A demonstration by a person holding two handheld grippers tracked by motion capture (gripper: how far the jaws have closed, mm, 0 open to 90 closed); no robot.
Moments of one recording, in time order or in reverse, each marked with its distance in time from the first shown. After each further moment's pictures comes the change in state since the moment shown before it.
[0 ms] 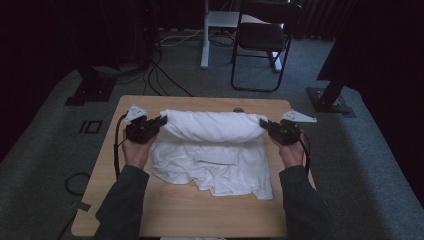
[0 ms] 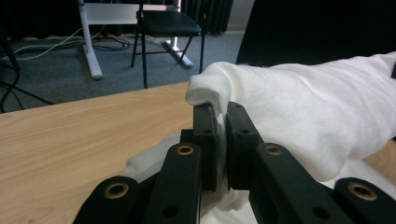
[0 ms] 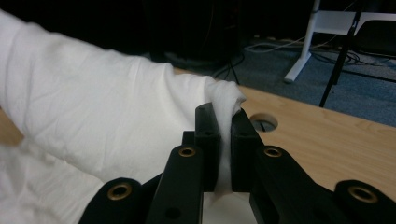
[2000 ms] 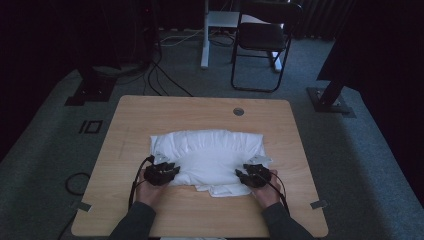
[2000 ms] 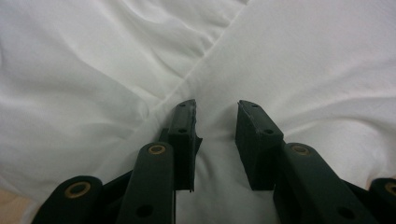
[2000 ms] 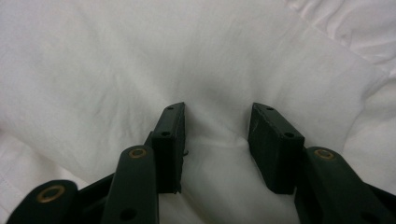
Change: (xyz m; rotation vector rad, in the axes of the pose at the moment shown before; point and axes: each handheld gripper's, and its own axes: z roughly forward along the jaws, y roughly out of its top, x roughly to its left) left arm -0.035 -0.139 0.029 0.350 0.003 0.057; right arm 0.087 -0.129 0.037 0.368 -0.051 -0.068
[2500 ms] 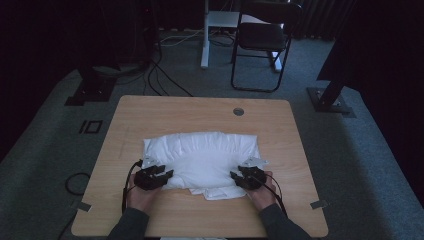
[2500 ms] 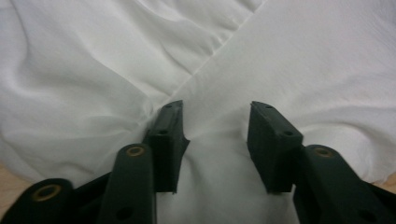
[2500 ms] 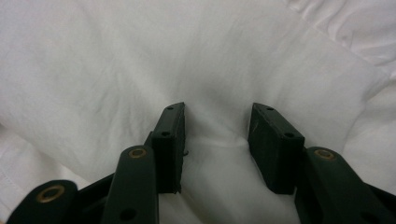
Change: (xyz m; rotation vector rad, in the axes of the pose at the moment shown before) left arm 0.007 -0.012 -0.024 -0.034 0.010 -0.074; right arm 0.014 0.001 0.004 -0.017 0.037 -0.026
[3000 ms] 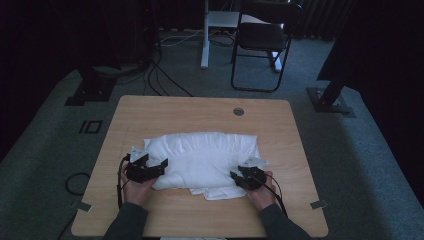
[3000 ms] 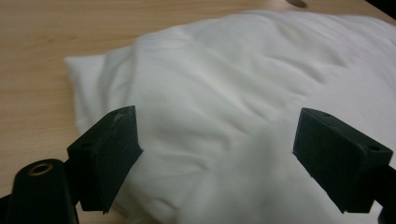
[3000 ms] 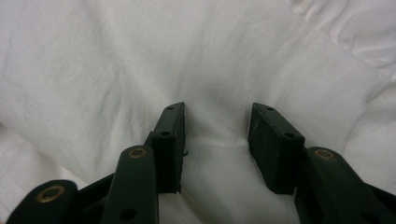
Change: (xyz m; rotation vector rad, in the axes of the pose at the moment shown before) left arm 0.025 0.014 -0.010 -0.148 0.131 -0.177; right arm 0.000 0.000 0.000 -0.002 0.000 0.001
